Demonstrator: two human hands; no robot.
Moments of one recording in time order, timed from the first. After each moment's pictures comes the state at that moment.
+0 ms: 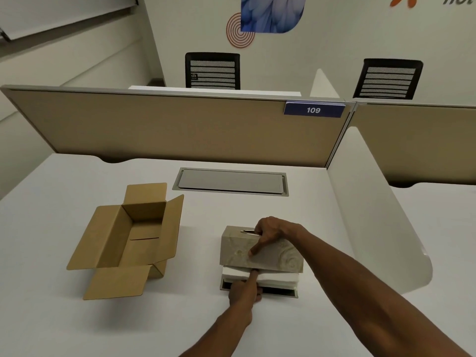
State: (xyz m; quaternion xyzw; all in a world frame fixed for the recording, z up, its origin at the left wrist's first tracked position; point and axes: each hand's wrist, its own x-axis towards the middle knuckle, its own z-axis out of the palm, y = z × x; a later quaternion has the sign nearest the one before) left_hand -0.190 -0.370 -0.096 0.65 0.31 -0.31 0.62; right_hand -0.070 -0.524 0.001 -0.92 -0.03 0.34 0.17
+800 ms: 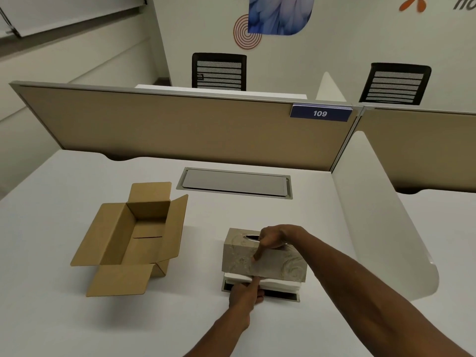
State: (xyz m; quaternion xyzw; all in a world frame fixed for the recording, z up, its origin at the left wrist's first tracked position) left_hand -0.191 -0.365 -0.089 0.64 0.30 -0.33 0.63; right_hand -0.066 -0.516 -0.009 -0.88 0.02 0.44 0.19
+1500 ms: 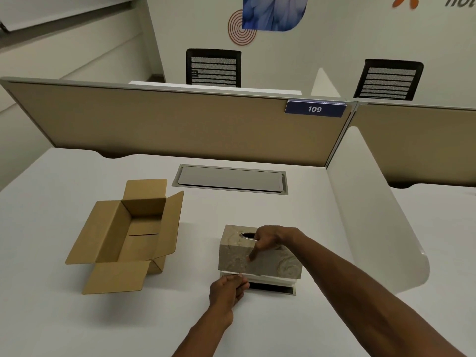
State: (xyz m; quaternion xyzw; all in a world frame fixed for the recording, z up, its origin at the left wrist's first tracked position) left_hand -0.192 -0.323 -0.093 0.58 0.30 -0.29 0.70; right_hand -0.081 -0.512 -0.019 -0.90 -0.01 0.39 0.17
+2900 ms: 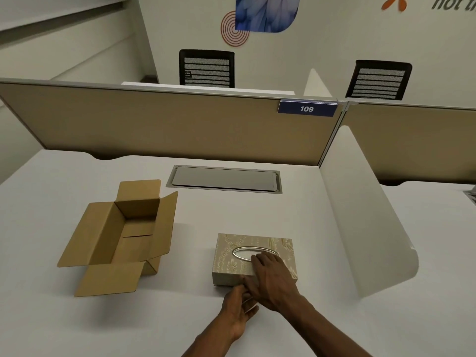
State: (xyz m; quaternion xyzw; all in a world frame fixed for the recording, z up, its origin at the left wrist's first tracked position) left_hand -0.219 -0.351 -0.088 0.49 0.31 -0.40 0.71; right_hand -0.221 -0.479 -0.044 -0.99 -0.03 0.05 0.09
